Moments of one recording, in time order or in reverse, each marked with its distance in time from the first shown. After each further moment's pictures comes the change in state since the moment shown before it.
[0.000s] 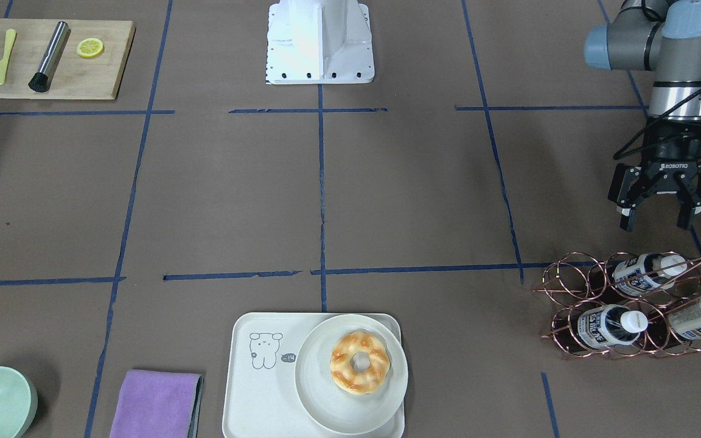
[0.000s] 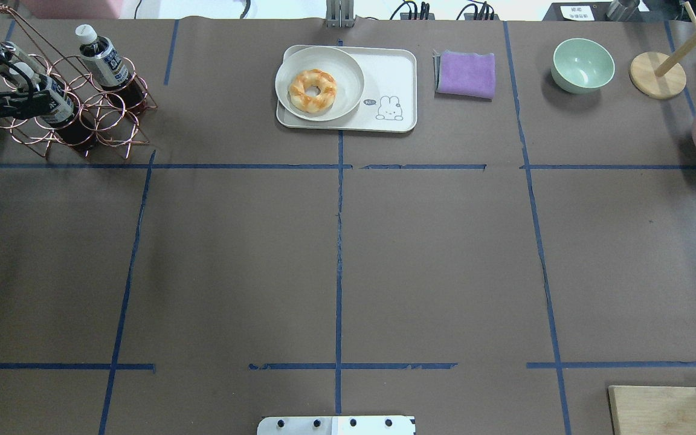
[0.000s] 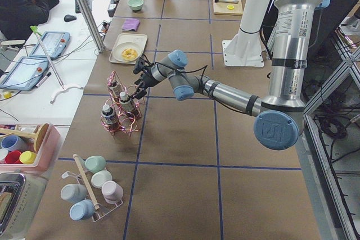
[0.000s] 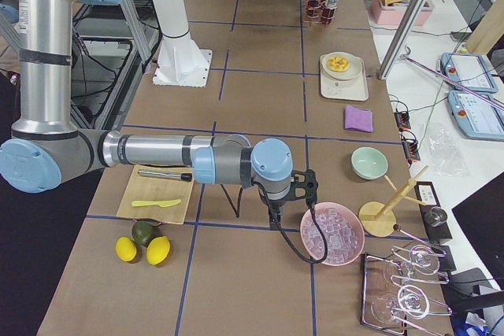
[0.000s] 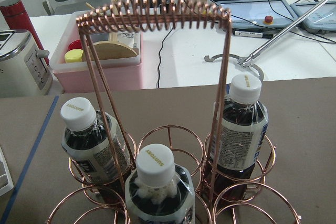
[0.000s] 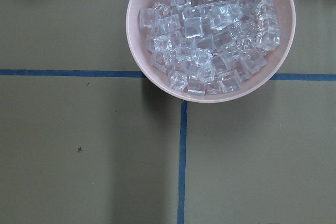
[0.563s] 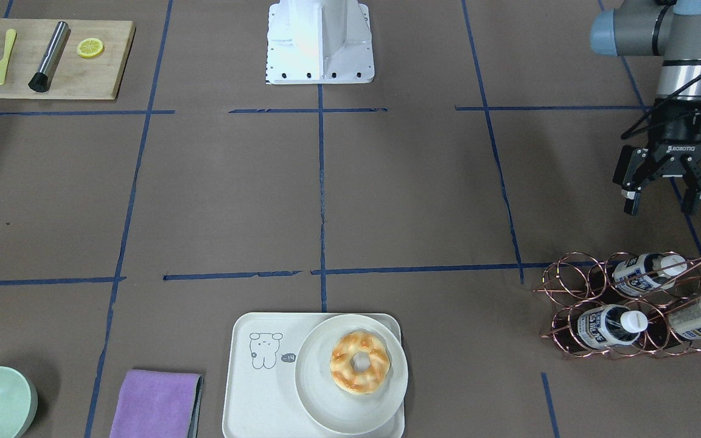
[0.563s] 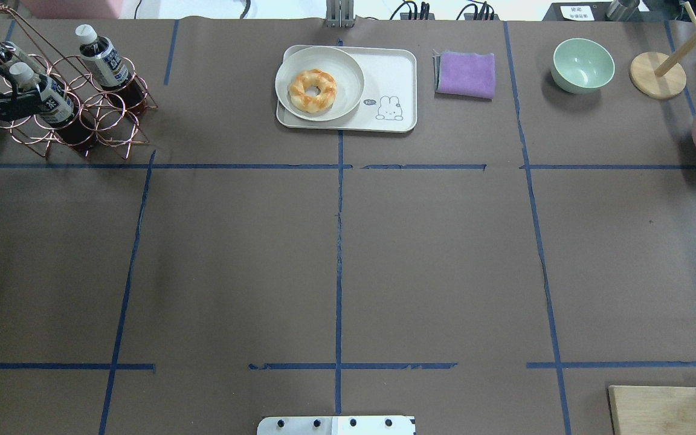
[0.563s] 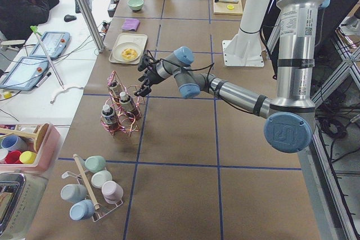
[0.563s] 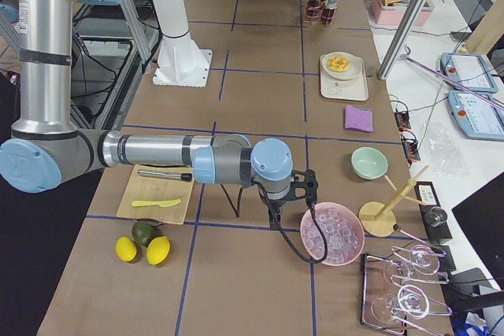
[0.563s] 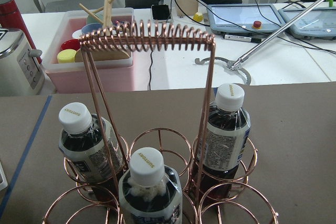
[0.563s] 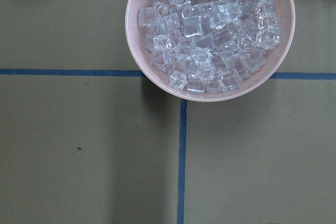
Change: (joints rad) left arm -0.003 0.062 -0.082 0.003 -0.009 -0.014; right arm 0.000 -0.002 -0.001 0.000 0.000 0.000
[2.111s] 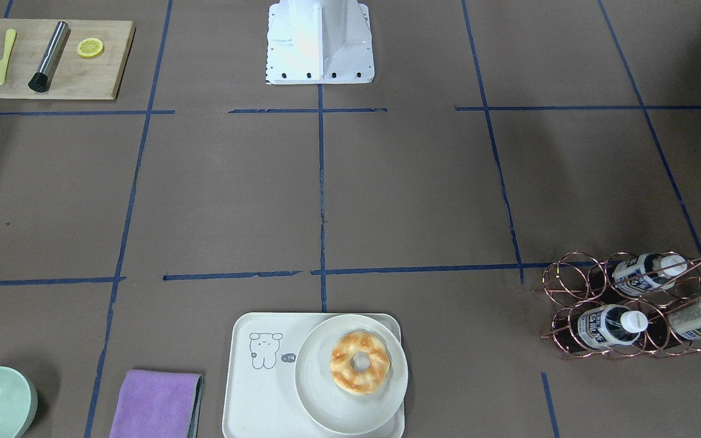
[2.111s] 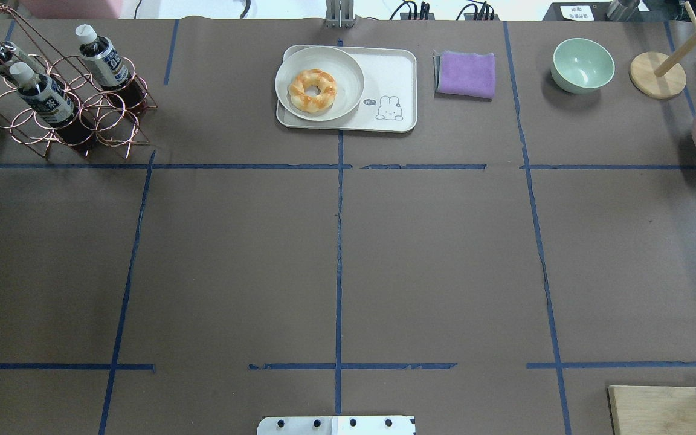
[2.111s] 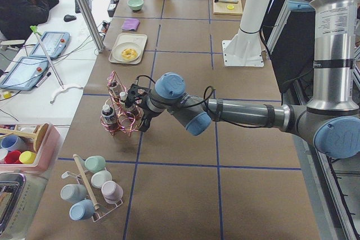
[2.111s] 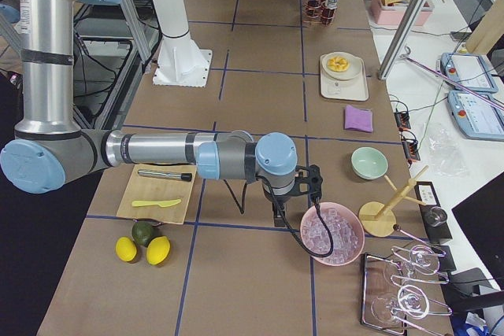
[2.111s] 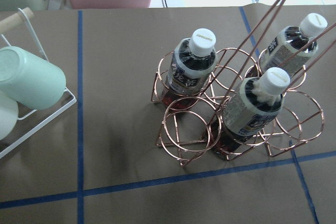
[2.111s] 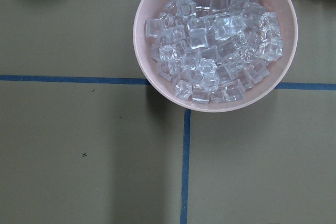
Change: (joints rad) left arm -0.479 0.026 0.096 0.009 -0.827 0.199; right arm 0.000 0.019 0.011 -0.019 -0.005 -0.002
